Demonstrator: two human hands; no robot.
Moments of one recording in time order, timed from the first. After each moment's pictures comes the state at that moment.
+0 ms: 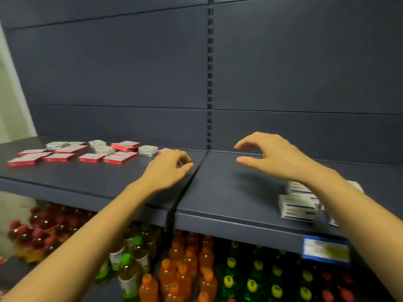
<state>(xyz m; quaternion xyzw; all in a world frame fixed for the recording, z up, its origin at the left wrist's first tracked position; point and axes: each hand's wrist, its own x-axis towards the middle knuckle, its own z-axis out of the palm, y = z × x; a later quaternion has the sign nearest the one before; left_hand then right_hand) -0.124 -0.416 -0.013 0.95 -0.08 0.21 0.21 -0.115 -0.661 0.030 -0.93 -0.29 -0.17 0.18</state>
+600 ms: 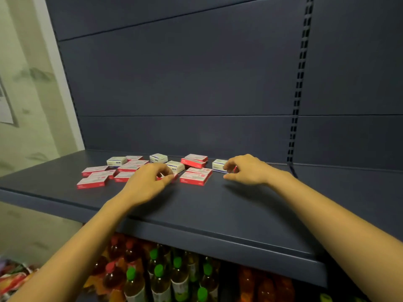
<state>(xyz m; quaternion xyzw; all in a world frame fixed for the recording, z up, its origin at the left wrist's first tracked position) -0.101 -0.135 -0.014 0.96 -0.01 0.20 0.20 -0.017 -0.370 0.003 -0.95 -0.28 -0.03 0.13</state>
